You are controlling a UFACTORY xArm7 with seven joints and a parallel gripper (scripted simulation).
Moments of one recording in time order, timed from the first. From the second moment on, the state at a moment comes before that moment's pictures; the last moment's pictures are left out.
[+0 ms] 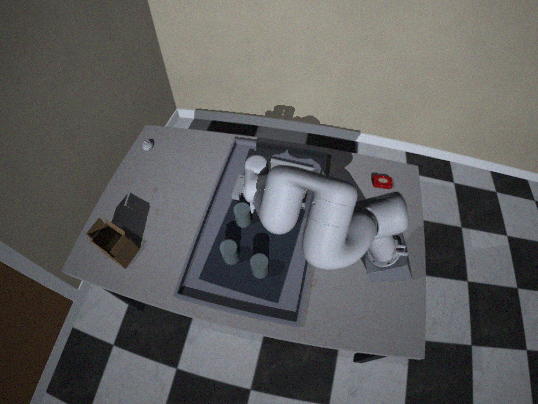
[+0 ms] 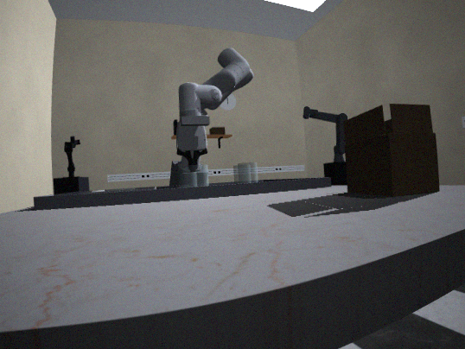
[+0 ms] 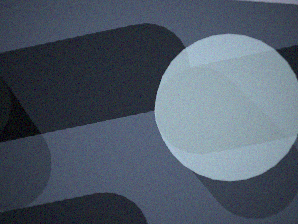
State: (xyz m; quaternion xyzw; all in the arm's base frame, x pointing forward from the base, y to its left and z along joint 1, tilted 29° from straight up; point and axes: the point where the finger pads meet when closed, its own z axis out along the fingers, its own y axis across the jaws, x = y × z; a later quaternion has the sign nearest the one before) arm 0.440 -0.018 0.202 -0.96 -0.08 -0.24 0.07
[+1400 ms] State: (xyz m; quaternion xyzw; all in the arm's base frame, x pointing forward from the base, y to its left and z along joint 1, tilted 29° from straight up) arm 0.427 -0.024 0.229 -0.96 -0.08 -0.24 0.07
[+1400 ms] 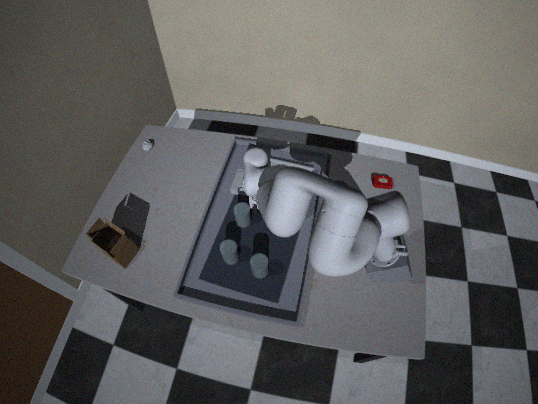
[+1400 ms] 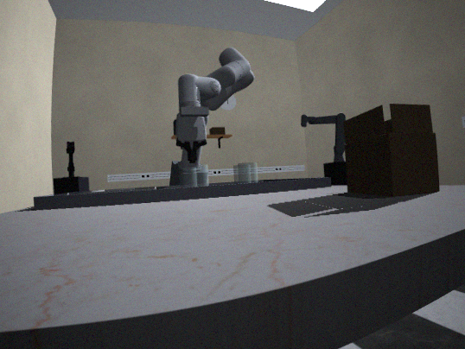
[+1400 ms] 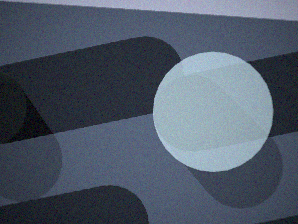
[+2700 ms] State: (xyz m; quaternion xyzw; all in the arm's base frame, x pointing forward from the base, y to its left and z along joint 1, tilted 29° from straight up) arm 0.394 0.136 0.275 -0.96 -0.08 -0.24 0.06
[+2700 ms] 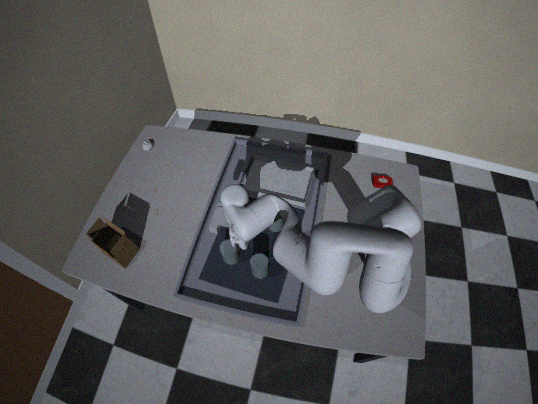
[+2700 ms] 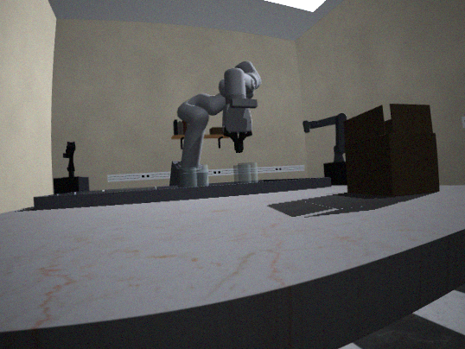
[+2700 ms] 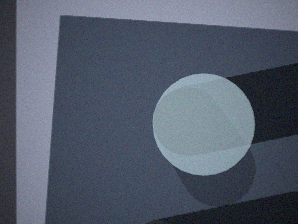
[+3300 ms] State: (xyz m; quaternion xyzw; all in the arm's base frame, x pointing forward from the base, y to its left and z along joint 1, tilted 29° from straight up) arm 0.422 0.147 0.224 -0.96 -0.08 -0.24 0.06
